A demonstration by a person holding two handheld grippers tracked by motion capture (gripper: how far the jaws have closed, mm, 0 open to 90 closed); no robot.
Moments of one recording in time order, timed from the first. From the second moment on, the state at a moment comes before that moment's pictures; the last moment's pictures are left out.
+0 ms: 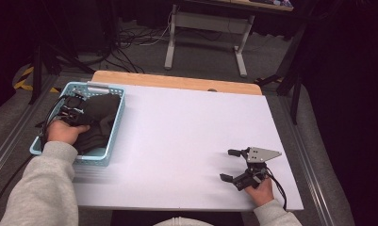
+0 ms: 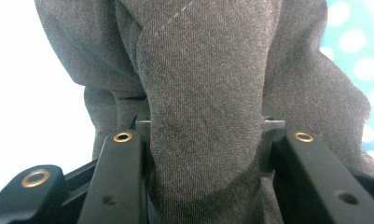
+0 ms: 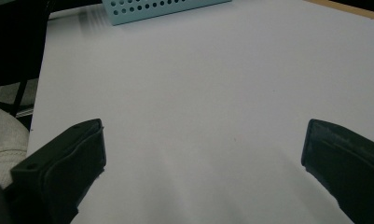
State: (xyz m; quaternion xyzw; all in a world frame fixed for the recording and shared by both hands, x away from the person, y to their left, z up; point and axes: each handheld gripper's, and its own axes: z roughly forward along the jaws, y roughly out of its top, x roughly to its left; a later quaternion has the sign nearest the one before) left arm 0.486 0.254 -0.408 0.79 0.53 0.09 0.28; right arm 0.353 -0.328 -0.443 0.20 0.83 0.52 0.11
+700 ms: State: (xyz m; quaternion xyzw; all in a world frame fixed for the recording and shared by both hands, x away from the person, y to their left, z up) left arm 0.460 0.268 -0.390 0.74 0.53 0.19 0.38; right arm 0.353 -0.327 -0.444 0.20 0.83 0.51 0.10
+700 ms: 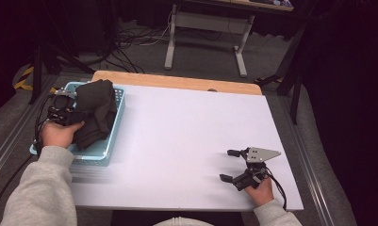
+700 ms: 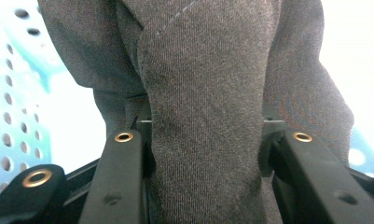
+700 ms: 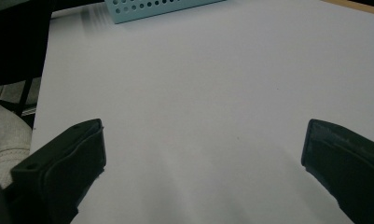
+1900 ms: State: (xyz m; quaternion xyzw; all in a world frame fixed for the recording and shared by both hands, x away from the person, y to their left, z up) left arm 0.416 0.274 -0.365 0.67 0.48 0.30 0.49; right arm 0.354 -0.328 -0.444 0.20 0.82 0.52 0.10
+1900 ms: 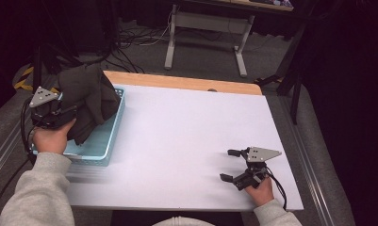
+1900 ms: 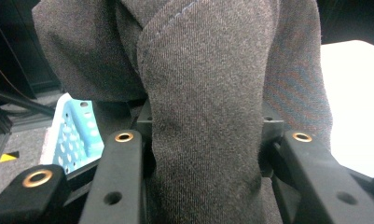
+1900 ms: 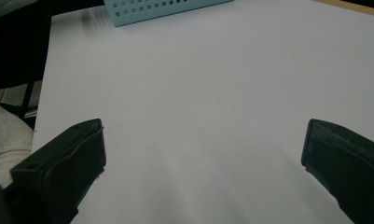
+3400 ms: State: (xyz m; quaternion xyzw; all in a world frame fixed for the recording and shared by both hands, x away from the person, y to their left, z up) left arm 0.373 0.257 -0.326 0.64 0.42 0.30 0.57; right arm 0.353 -0.327 -0.444 0.20 0.83 0.52 0.09
